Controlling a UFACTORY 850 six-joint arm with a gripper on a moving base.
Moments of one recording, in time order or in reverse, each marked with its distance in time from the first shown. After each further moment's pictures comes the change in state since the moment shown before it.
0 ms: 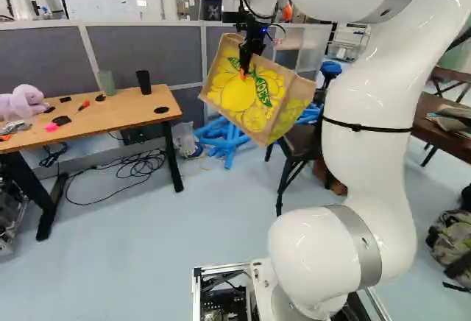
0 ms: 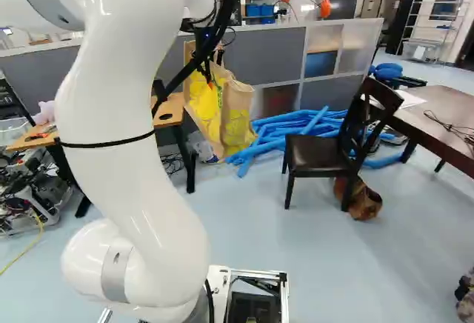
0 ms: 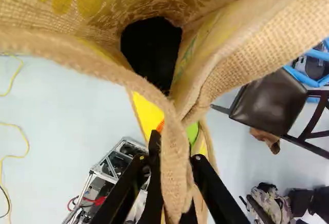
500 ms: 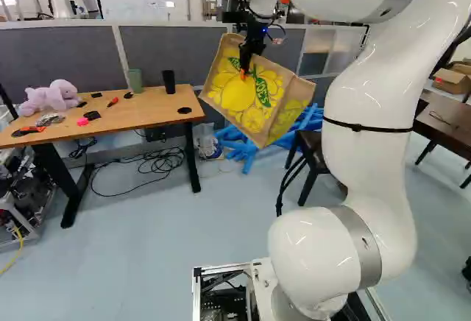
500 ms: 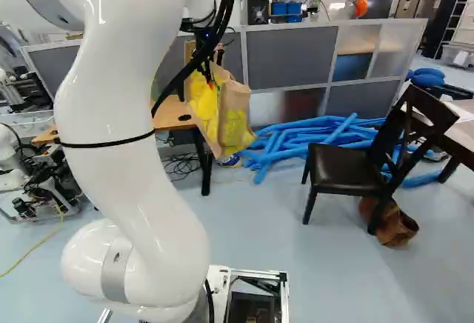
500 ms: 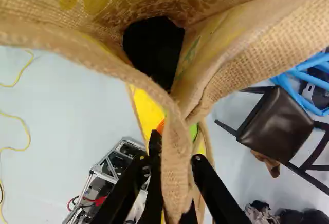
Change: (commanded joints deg) arm 0.0 0.0 0.0 0.0 0.0 0.0
